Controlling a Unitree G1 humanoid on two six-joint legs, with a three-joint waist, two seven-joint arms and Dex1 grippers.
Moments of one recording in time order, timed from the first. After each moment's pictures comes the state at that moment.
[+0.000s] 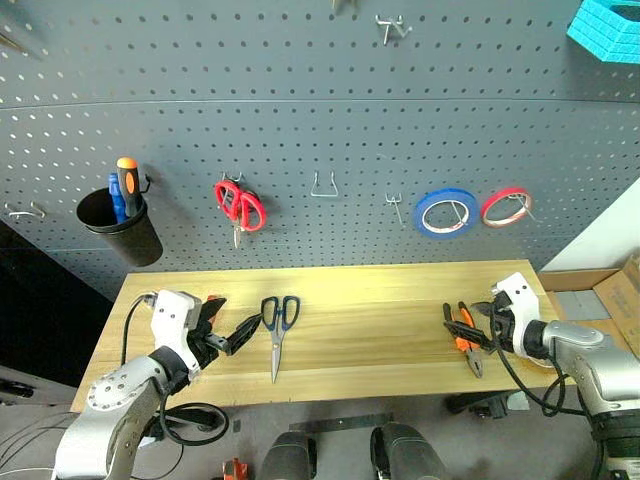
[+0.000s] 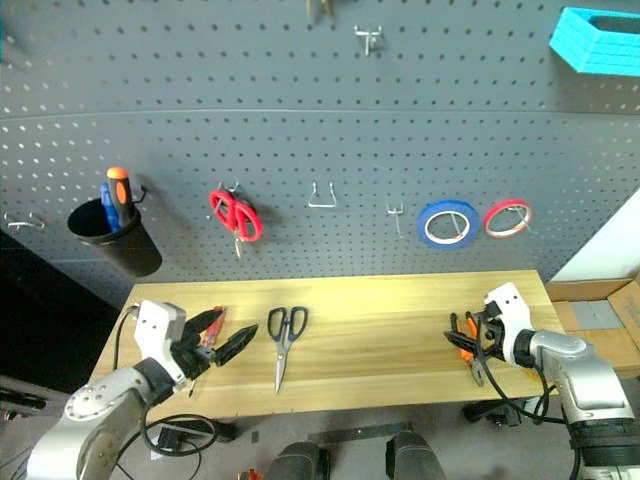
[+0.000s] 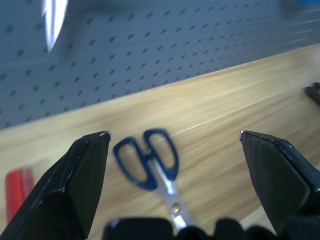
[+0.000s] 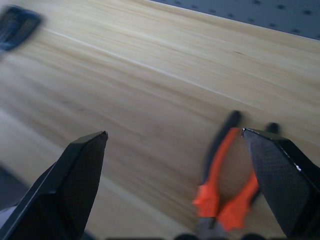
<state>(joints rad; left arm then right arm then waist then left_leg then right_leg) 0.18 0.50 0.24 -0.31 -0.46 0.45 -0.57 -0.14 -0.63 -0.08 0.02 0.30 0.65 0.74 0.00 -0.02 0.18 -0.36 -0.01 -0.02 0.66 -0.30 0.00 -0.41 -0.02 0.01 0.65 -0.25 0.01</state>
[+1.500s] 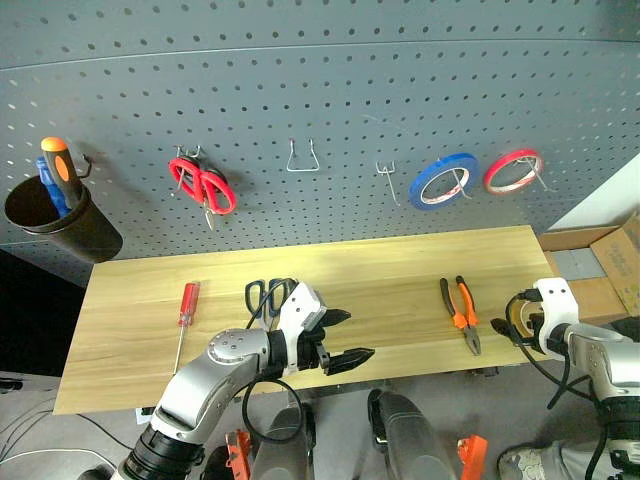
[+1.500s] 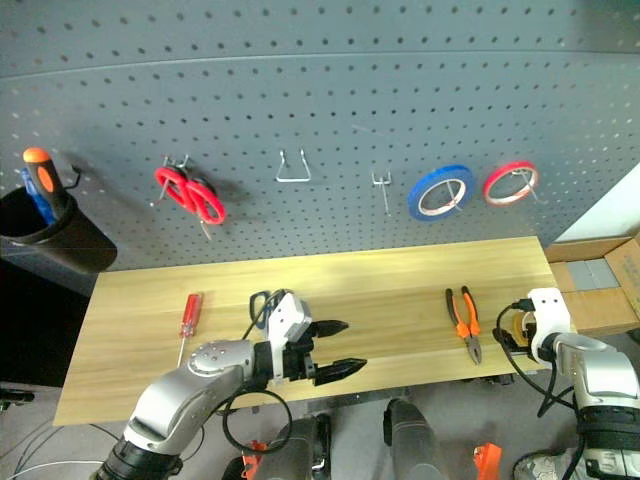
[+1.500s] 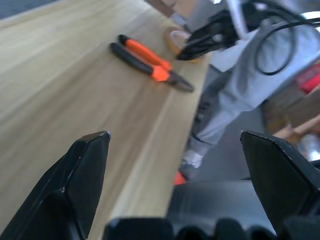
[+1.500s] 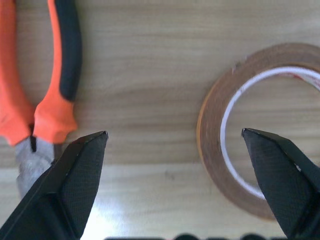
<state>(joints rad) -0.12 0.47 -0.25 -0.40 -0.45 0.65 -0.77 -0.22 -0.65 -0.19 0.16 0.22 0.88 0.45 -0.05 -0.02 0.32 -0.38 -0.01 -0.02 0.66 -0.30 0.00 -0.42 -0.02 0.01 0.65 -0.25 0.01</state>
